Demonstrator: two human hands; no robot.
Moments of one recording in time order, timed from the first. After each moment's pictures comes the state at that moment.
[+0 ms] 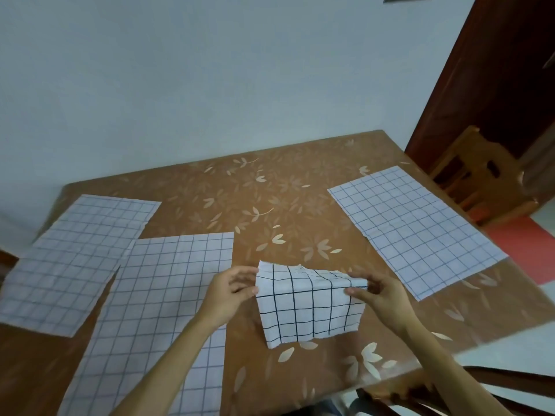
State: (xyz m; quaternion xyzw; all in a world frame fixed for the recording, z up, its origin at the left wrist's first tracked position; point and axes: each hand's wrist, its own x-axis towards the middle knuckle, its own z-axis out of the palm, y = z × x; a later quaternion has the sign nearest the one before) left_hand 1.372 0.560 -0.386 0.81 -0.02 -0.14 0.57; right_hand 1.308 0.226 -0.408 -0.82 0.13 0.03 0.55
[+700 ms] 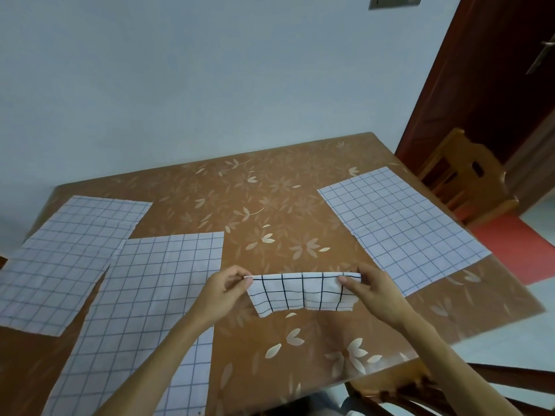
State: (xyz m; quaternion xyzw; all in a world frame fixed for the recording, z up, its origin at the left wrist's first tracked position) left_hand 1.360 0.545 -0.380 0.85 -0.08 -0.14 0.50; right_hand 1.303 0.211 -0.388 -0.89 0.06 0.02 0.45
